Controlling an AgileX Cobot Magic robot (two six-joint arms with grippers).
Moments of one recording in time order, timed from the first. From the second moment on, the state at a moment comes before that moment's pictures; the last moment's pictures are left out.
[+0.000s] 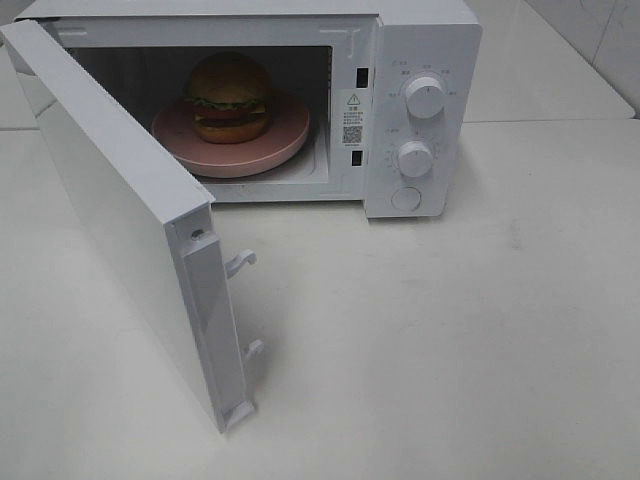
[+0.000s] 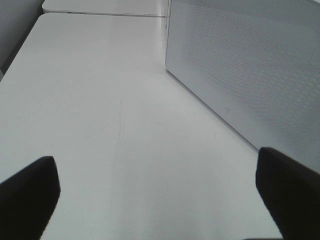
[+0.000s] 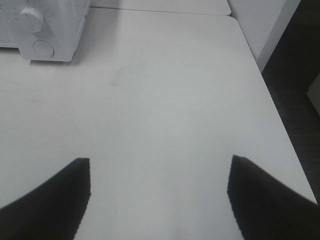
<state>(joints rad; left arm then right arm) 0.09 -0.01 -0.52 -0.13 1.08 0.05 0.09 0.00 -0.50 -0.11 1.00 0.06</state>
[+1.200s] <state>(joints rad) 0.09 0.19 -0.56 -0.13 0.99 0.04 0.09 0.00 -0.50 -0.11 1.00 0.06</state>
